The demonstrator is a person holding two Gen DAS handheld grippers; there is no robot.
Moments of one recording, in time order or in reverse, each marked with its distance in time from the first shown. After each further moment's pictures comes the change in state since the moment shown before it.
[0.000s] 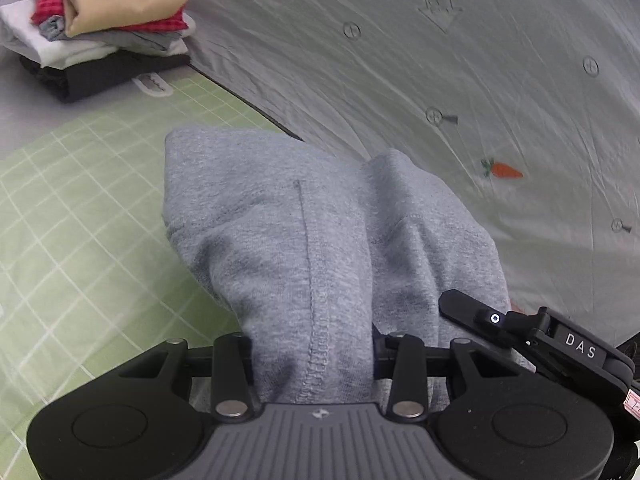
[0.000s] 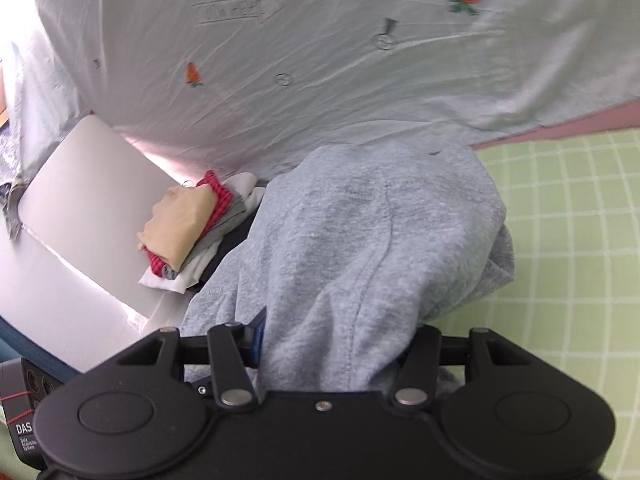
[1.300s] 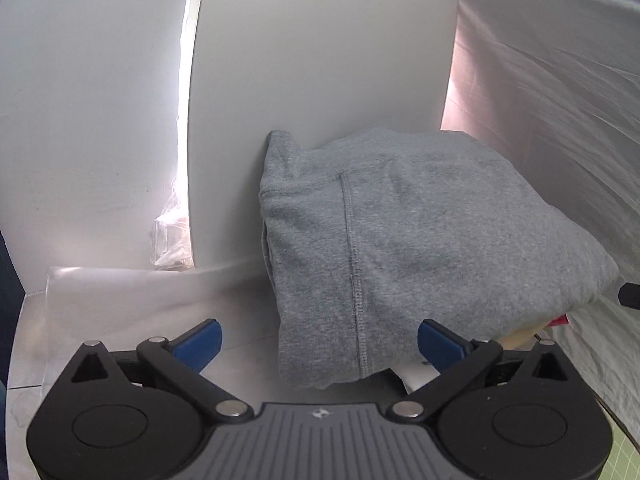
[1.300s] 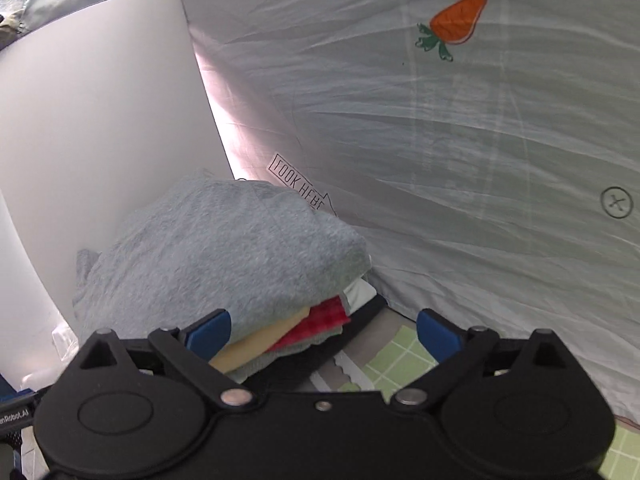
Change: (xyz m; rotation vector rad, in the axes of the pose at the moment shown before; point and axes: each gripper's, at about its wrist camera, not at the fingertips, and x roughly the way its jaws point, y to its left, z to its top) left arm -0.030 0.225 0.211 -0.078 -0.481 0.679; right arm 0.280 0.224 0.103 -0.517 -0.086 -0.061
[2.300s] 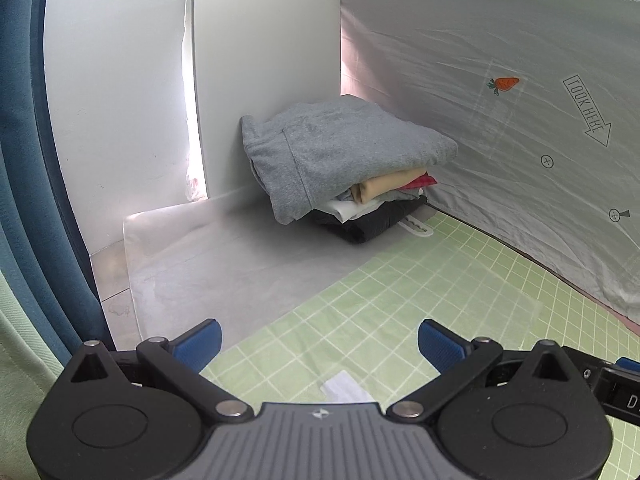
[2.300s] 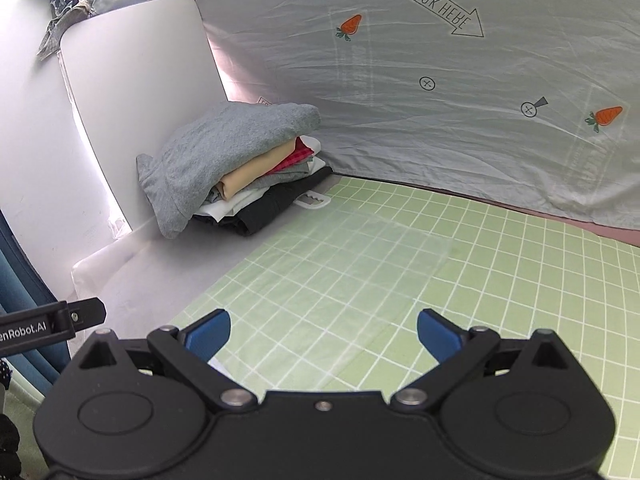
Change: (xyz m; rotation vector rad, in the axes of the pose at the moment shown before) left arm -0.253 0.044 -0.117 0.214 0.081 -0.134; right arm -0.292 0.073 -0.180 0.098 0.072 -0.180
